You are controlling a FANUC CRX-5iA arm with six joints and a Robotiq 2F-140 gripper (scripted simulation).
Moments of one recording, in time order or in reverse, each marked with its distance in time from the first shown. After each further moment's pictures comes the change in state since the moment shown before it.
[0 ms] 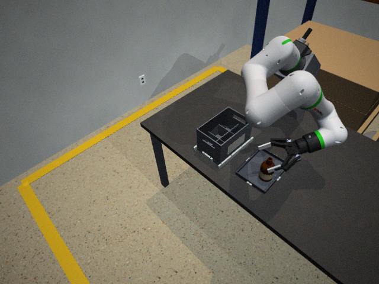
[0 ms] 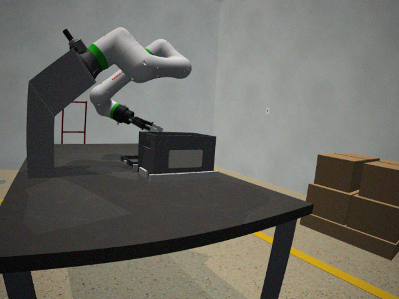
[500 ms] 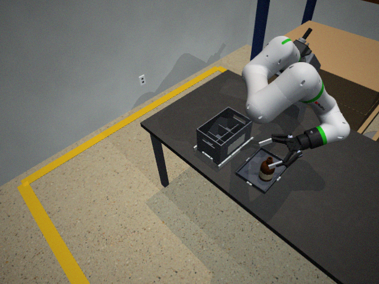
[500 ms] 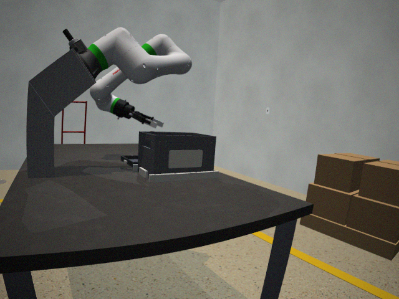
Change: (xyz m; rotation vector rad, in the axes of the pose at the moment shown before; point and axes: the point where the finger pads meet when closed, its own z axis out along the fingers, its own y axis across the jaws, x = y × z) arm 0.028 0.000 -0.010 0.000 0.000 0.000
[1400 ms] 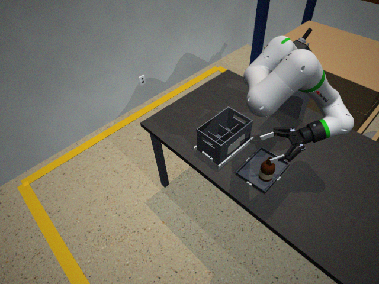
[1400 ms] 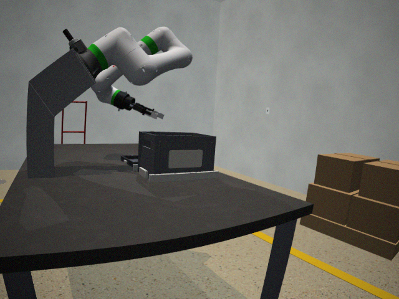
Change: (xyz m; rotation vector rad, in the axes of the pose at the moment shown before) arm 0.043 0.000 -0.016 0.000 0.000 0.000
